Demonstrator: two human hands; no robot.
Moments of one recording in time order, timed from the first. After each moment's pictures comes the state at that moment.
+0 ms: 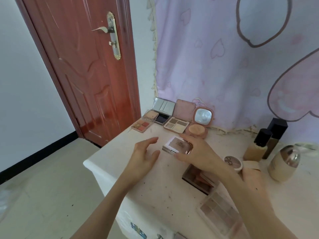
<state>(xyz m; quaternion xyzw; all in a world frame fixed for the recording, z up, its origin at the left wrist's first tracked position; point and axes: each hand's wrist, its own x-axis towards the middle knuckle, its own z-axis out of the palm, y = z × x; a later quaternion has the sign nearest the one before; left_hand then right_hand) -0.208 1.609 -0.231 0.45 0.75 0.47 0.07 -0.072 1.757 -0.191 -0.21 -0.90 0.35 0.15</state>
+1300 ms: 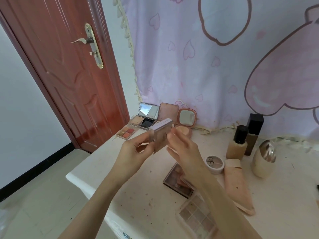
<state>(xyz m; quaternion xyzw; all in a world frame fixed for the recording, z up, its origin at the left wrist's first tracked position) -0.167 1.635 -0.167 0.50 0.66 0.55 0.10 -0.058 1.748 -0.186 -0.18 -0.58 0.73 0.30</state>
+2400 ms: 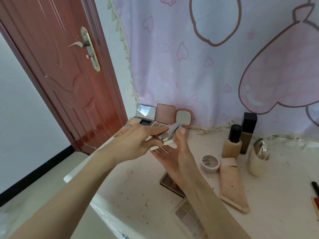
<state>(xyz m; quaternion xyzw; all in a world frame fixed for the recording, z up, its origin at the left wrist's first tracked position) -0.176 1.657 -0.116 0.68 0.70 0.20 0.00 -0.070 1.739 -0.190 -0.11 -0.23 0.93 0.28</state>
